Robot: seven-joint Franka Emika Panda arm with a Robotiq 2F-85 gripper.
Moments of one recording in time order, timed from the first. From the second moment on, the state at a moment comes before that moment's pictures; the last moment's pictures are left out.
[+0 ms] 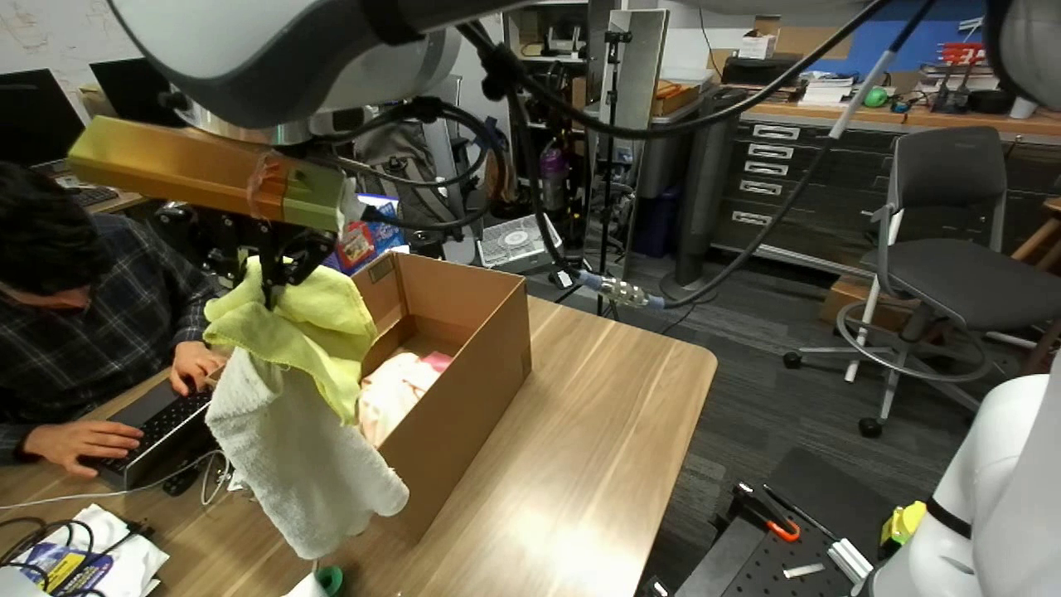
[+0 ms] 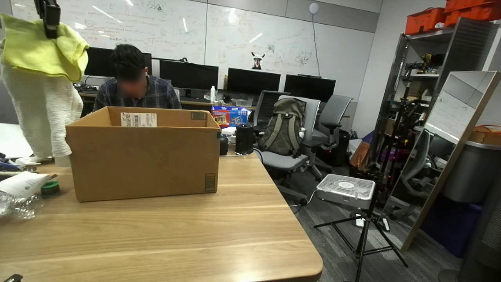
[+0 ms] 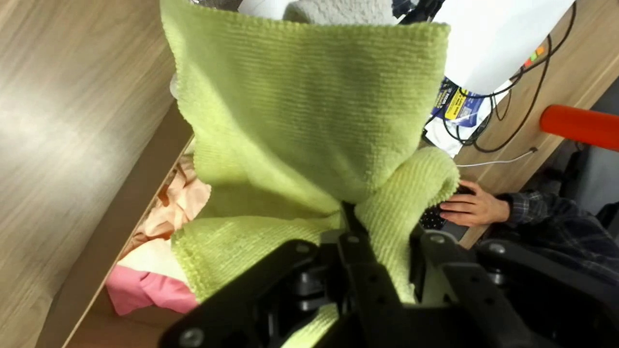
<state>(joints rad) 0.24 0.09 0.37 -1.68 0.06 2.13 1.07</state>
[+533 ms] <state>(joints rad) 0.24 0.21 0.24 -1.42 0.13 2.00 1.11</state>
